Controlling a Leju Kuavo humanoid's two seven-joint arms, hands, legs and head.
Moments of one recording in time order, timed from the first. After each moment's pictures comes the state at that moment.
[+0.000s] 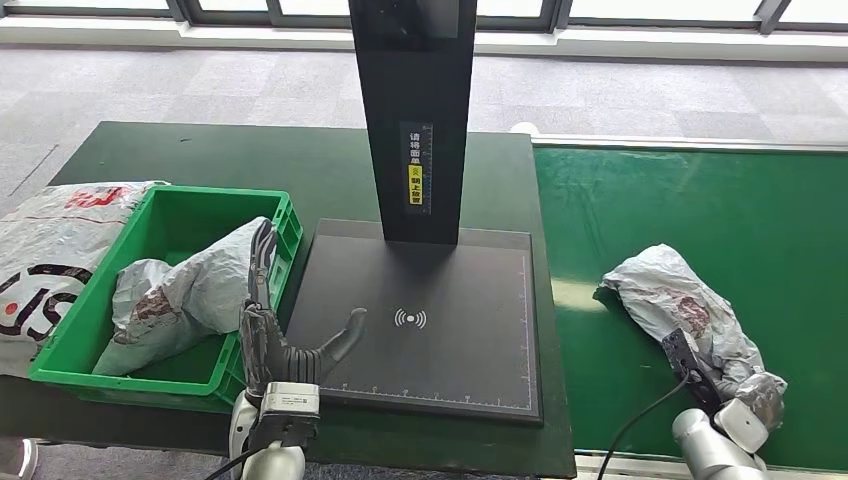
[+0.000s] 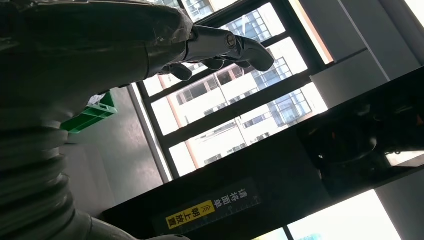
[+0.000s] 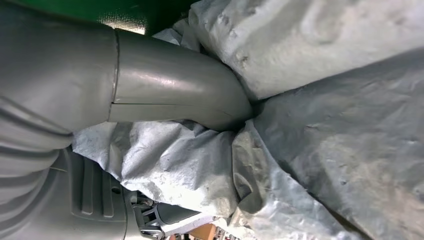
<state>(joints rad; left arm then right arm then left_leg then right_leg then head) 0.03 -0.27 -0.15 -1.56 -0.58 0.55 -0.51 -0.46 -0.17 -0.60 -0.40 1.57 -0.61 0.22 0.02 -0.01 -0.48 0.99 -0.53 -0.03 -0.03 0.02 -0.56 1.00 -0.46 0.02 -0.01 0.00</state>
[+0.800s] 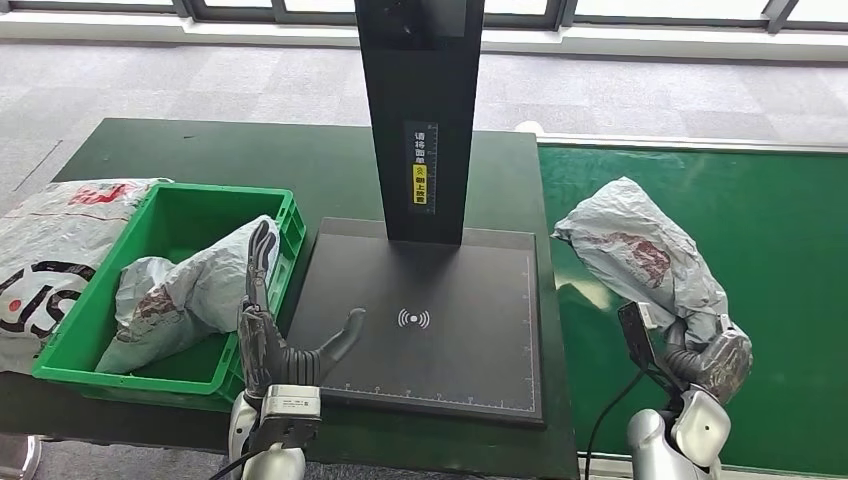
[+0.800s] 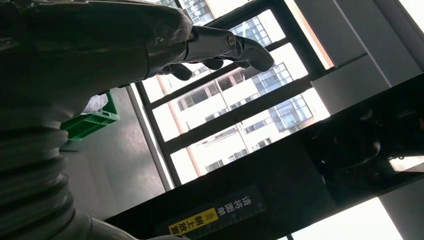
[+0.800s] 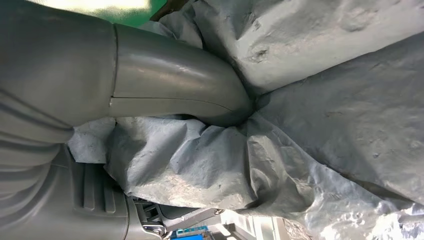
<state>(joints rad) 0.03 -0.27 -0.15 -1.56 -0.59 0.56 -0.52 -0.21 0.13 -0.51 -1.13 1.57 -0.70 0.01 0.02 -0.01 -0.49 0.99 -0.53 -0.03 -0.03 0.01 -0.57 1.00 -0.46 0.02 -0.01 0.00</state>
